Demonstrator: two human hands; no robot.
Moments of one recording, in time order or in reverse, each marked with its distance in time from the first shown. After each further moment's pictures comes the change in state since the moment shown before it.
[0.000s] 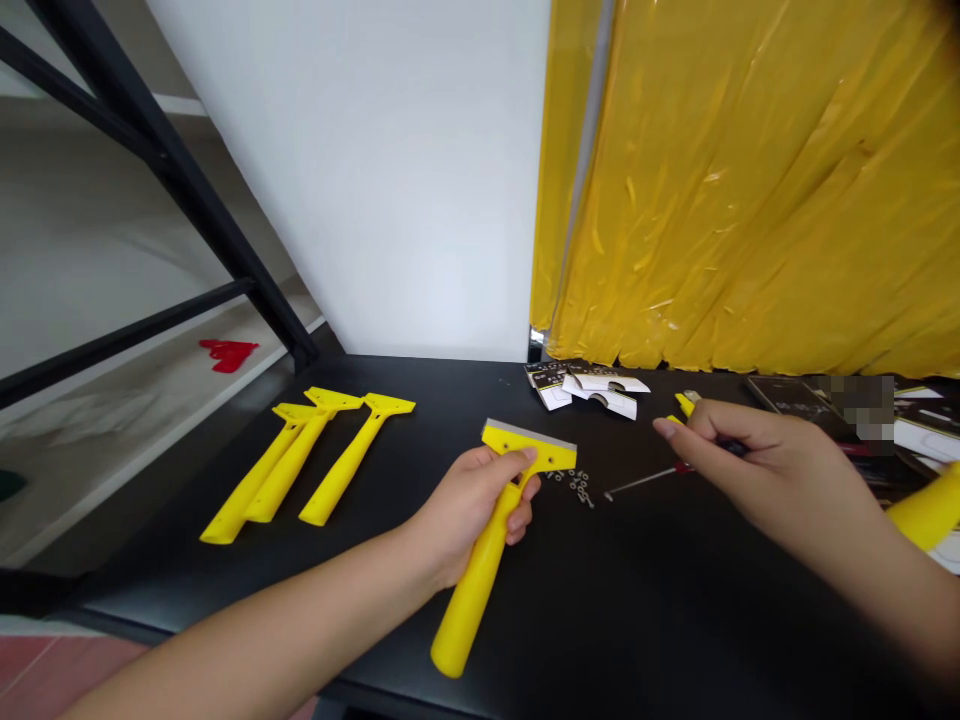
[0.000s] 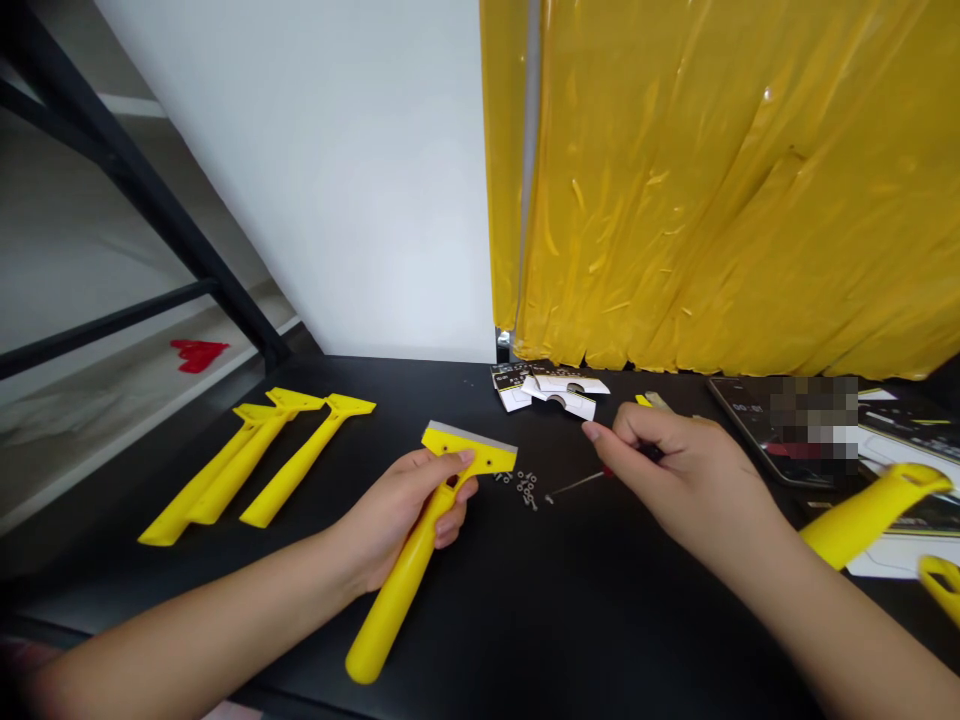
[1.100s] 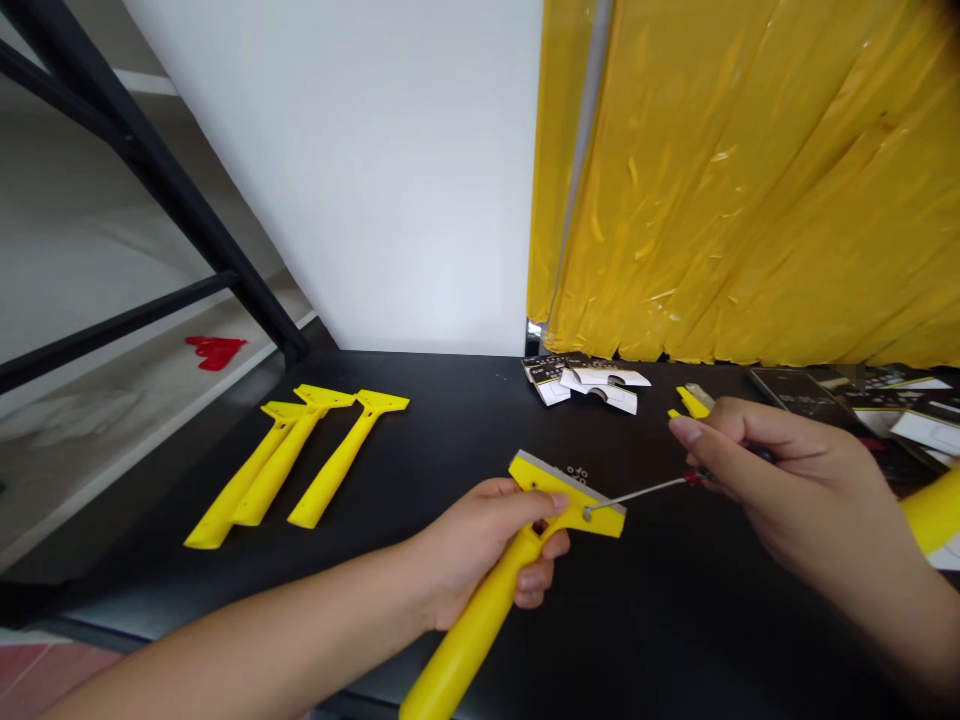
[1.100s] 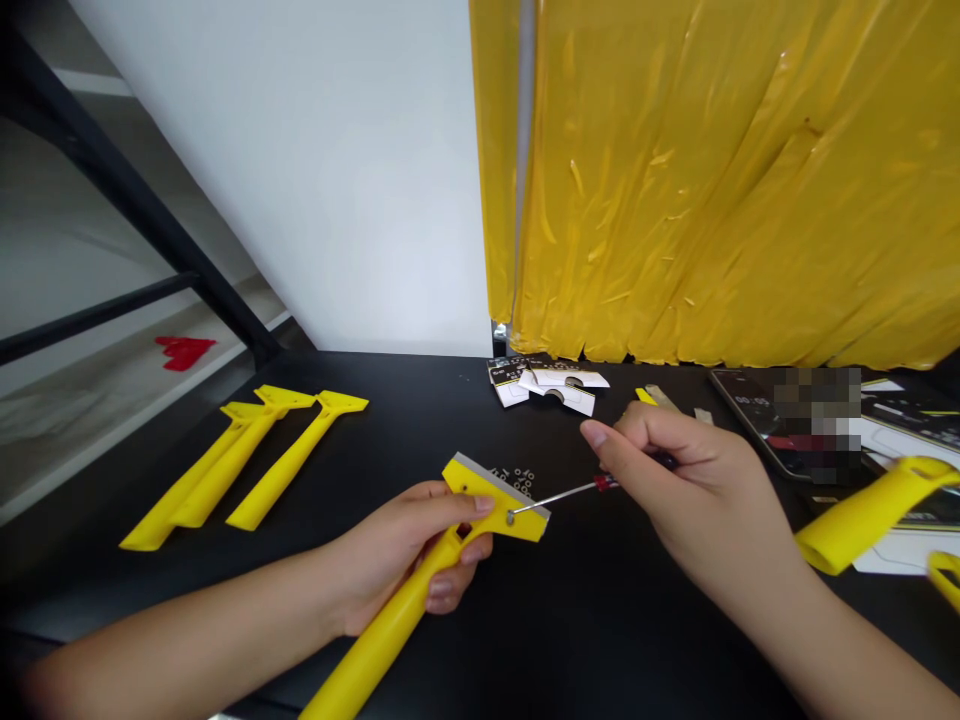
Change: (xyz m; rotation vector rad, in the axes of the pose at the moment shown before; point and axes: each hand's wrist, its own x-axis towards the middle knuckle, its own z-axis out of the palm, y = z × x) left_hand -0.011 -0.005 0.009 -0.055 -0.198 -0.304; right_hand -0.011 -0.025 0.002 0.390 0.057 0.105
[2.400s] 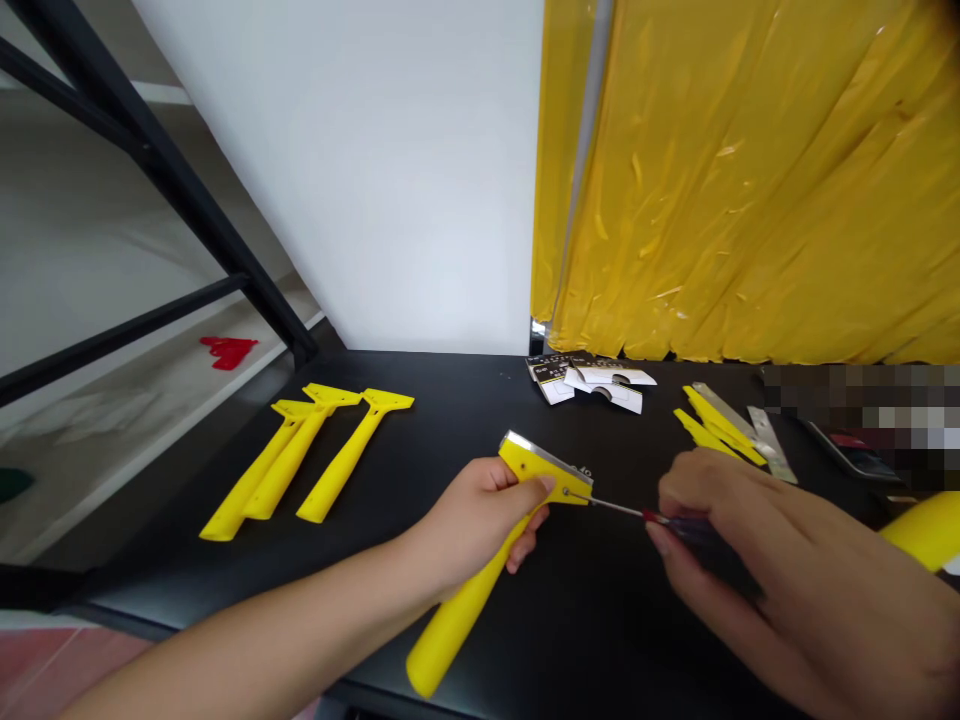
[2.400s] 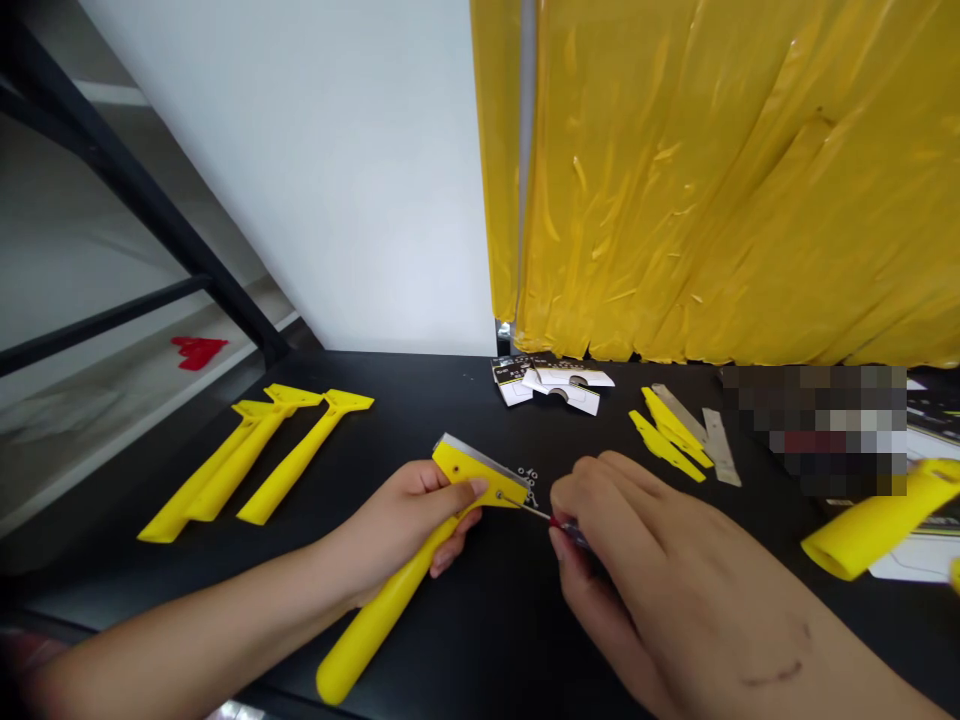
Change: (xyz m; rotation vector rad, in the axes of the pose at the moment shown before) left_hand 0.007 -0.001 -0.005 0.353 0.244 0.226; right_hand -0.034 -0.014 0.001 -0.597 -0.279 -0.588
